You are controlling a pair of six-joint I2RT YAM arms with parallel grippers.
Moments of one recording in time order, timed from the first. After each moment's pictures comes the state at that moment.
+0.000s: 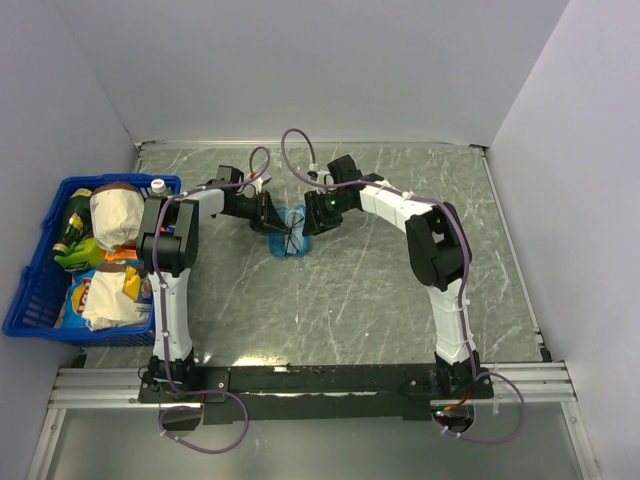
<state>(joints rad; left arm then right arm) -0.15 2.23 1.51 -0.37 1.08 -0.31 0.49 2.16 1.68 -0.52 -0.57 0.21</state>
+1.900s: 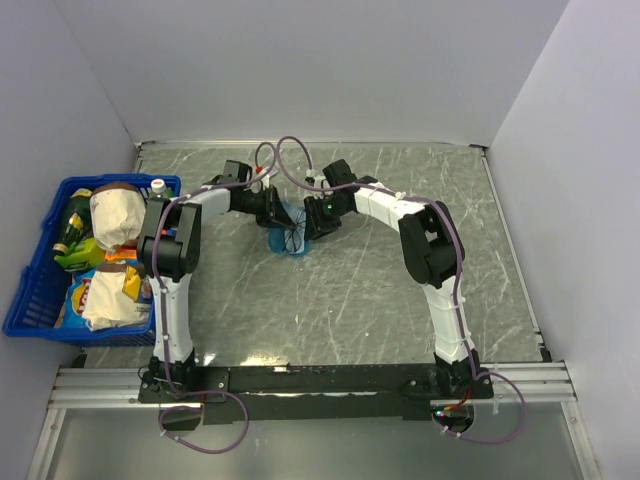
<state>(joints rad) -0.20 2.18 1.49 -0.30 0.96 -0.39 0.51 2.22 1.72 -0.55 -0.52 0.19</state>
